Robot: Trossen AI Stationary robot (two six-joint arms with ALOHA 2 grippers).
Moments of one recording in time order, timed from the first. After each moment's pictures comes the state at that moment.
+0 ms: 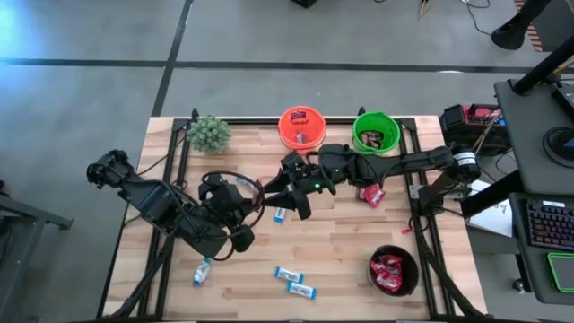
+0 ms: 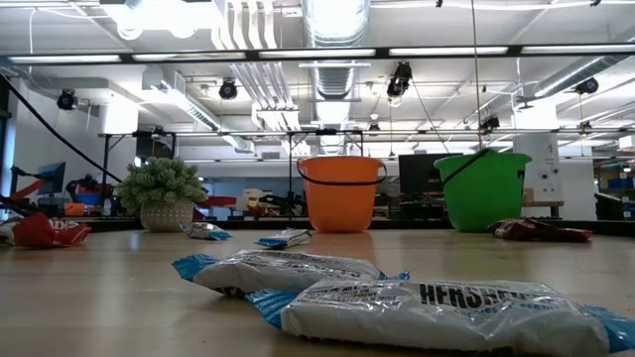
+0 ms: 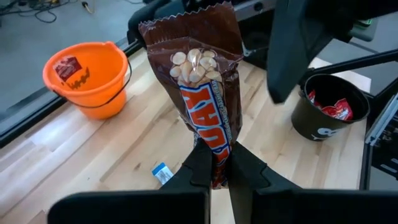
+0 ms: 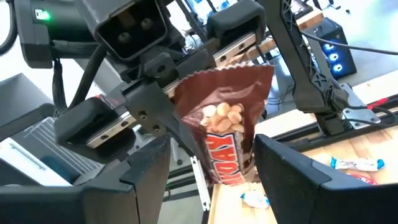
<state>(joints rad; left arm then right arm) -0.58 1.52 1.76 -1.14 -0.82 -0.90 0.05 1.67 1.45 0.20 -0.29 0.58</state>
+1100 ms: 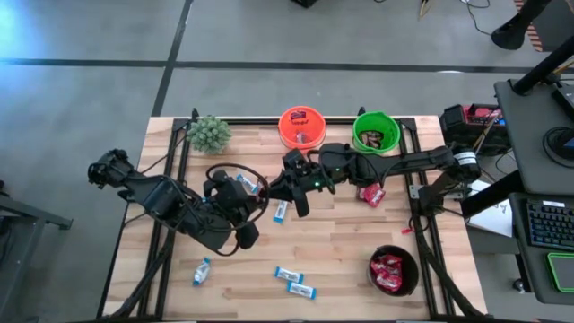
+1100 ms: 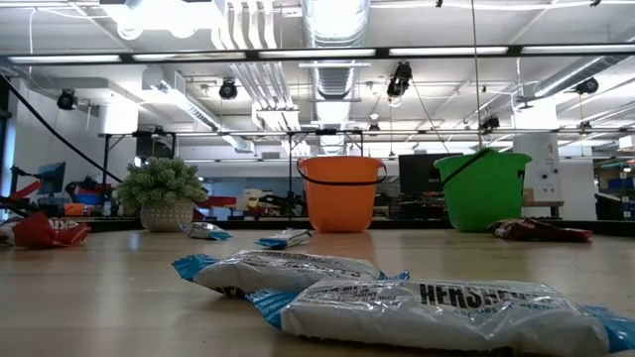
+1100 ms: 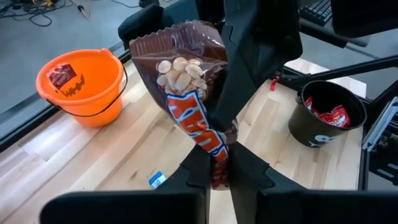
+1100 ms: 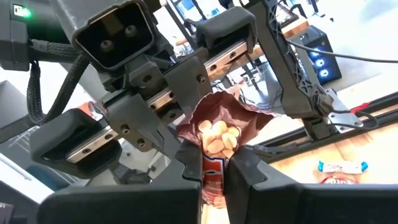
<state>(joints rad) -0.53 1.52 1.75 -1.06 -0.80 -0.83 0.05 1.67 1.45 0.19 -0.23 0.58</state>
